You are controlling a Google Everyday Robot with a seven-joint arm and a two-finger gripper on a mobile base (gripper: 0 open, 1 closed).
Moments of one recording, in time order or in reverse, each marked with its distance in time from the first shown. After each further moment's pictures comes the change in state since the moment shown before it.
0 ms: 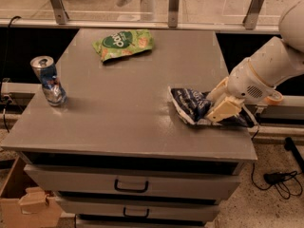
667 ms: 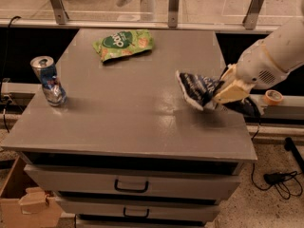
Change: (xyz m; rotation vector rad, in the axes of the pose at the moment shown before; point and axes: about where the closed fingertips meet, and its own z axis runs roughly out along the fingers) arm -0.019 -0.012 -0.043 0.083 -0.061 -0.032
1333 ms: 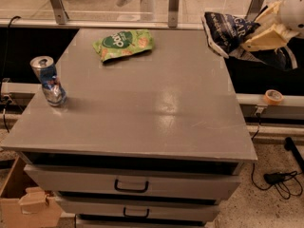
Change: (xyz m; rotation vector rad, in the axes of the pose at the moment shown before) arm -0.038 -0.051 -0.123 0.298 -0.086 -0.089
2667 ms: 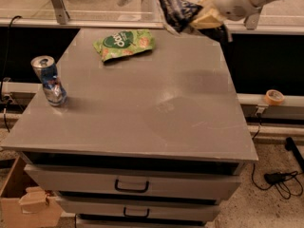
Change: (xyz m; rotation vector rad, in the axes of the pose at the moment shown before) arm -0.081 -0.069 0.106 0.056 -0.150 -0.210
